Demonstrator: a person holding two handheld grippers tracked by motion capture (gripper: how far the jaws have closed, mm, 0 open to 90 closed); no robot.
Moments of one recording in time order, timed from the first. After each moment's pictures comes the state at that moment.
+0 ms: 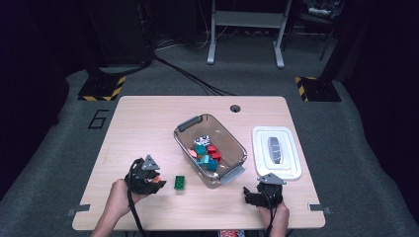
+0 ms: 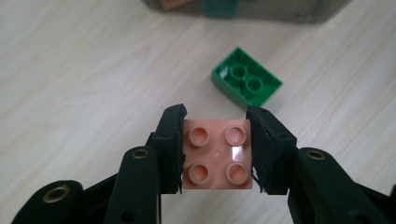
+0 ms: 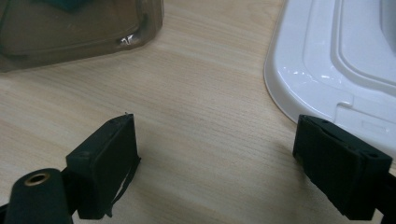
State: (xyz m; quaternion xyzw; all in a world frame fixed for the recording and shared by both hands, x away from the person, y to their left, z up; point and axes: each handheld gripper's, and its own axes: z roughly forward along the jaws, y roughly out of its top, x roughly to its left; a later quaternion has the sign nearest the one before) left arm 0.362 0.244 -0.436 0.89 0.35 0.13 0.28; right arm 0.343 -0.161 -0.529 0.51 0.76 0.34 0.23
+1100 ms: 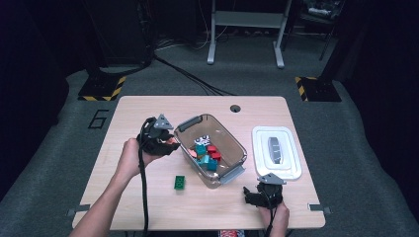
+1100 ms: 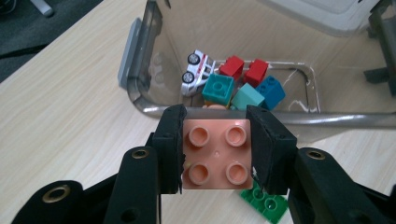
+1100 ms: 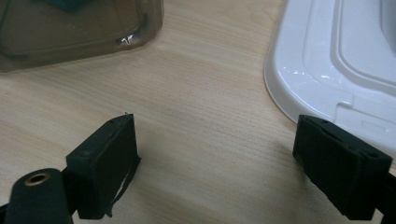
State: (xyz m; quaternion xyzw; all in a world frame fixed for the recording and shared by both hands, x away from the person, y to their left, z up) left arm 0.425 0.198 -0.345 0.88 0.30 0.17 0.32; right arm 0.342 -0.161 -0.529 0.51 0.76 0.33 0.23
